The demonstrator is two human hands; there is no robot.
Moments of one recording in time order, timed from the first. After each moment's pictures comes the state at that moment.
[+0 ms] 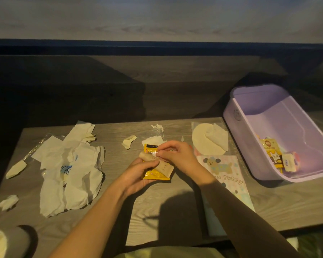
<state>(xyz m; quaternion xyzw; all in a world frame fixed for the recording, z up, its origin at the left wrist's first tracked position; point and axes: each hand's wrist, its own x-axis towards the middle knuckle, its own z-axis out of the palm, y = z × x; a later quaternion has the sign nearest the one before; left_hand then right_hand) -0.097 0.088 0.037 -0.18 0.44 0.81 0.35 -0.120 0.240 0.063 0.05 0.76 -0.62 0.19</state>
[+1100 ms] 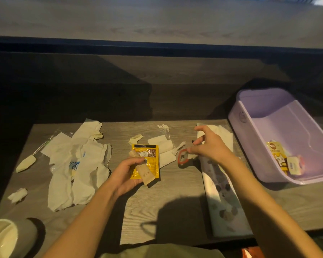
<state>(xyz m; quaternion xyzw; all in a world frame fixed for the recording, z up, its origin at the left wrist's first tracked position) -0.087 0.049 0.042 -0.23 0.38 0.84 0.32 -0.133 0.286 0.113 0.09 0.87 -0.44 0.20</state>
